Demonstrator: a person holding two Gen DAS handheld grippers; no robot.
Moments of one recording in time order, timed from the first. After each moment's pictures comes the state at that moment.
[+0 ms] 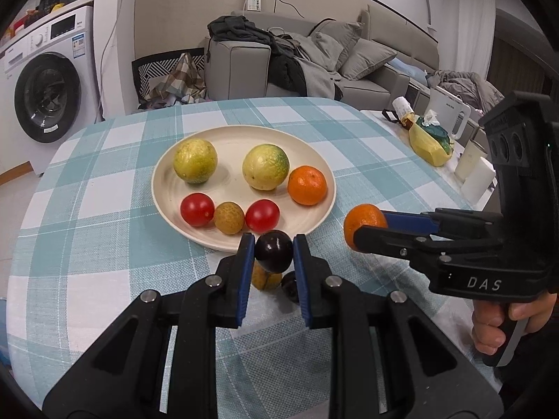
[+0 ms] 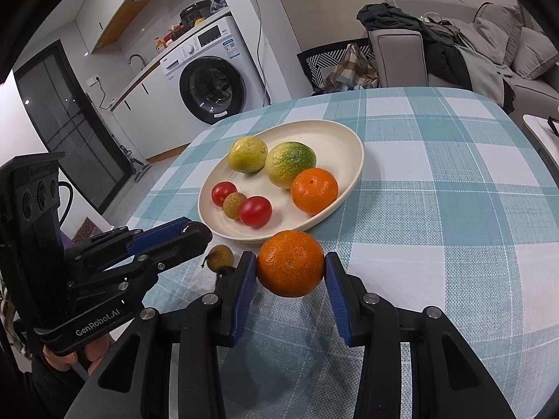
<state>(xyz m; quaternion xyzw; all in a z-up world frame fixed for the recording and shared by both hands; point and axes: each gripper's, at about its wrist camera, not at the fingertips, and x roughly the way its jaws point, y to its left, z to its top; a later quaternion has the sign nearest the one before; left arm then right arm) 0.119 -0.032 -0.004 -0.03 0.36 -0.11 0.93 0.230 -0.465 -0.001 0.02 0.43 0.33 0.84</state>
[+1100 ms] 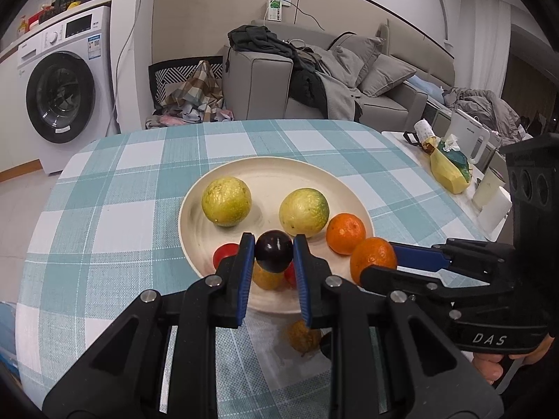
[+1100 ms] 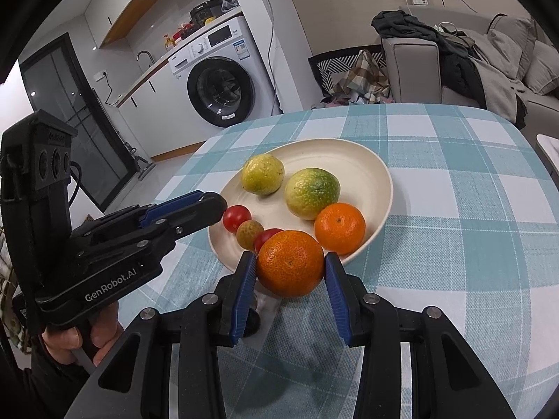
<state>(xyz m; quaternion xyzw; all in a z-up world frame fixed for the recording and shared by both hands) 0.169 -0.009 0.008 -0.04 0.34 -0.08 0.93 0.251 -0.433 0.009 0.00 0.42 0.34 0.84</state>
